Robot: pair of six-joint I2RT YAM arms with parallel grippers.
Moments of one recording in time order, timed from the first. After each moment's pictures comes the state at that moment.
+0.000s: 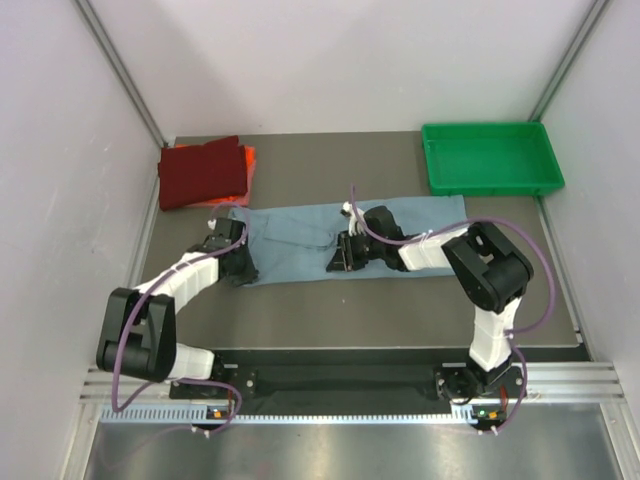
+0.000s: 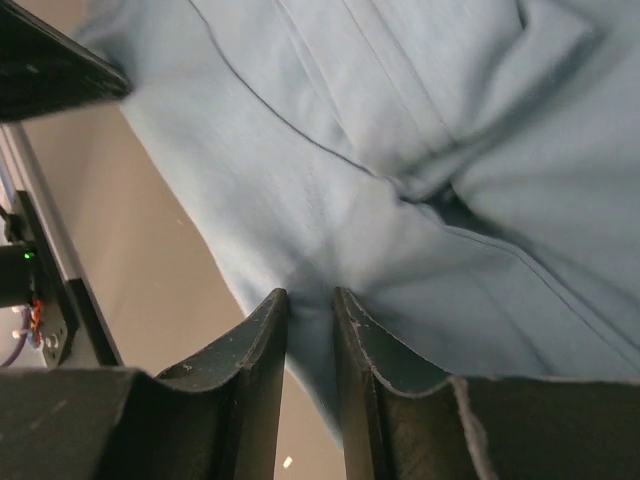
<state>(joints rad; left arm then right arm) -0.19 1.39 0.69 -0.40 0.01 -0.54 0.62 1.89 0.93 0.31 -0.57 0.44</state>
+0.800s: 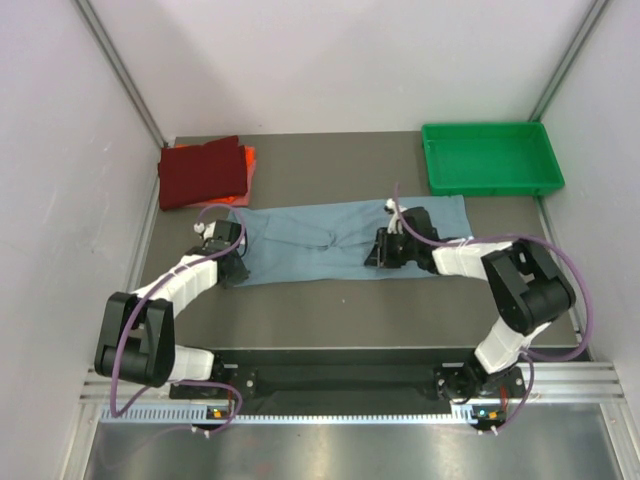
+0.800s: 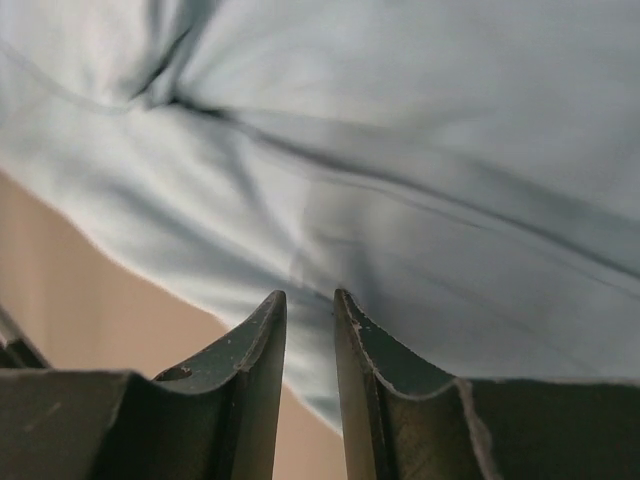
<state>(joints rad) -0.19 1.35 0.66 -0.43 -0.25 -0.63 0.47 1.68 0.75 0.14 -0.37 0.44</state>
